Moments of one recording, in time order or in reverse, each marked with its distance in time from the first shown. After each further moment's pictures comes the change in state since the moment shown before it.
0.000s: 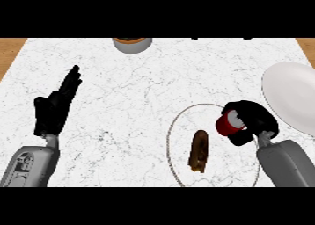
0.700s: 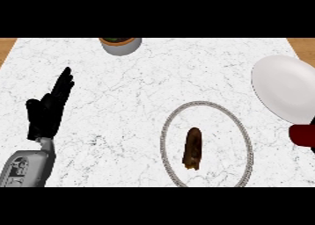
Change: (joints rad) left arm 0.032 -0.011 0.042 -0.033 -0.024 0.014 0.018; right arm 0.184 -0.350 -0.353 0.146 -0.035 -0.091 -0.342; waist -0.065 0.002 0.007
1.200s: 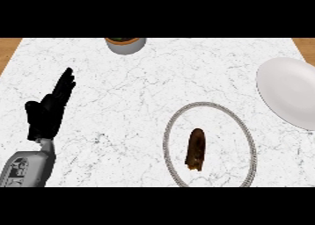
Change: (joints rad) left arm 0.005 0.000 -0.003 -0.004 0.011 -0.020 -0.013; right arm 0.036 -0.236 -0.377 0.309 -0.174 -0.217 -0.519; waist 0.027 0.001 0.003
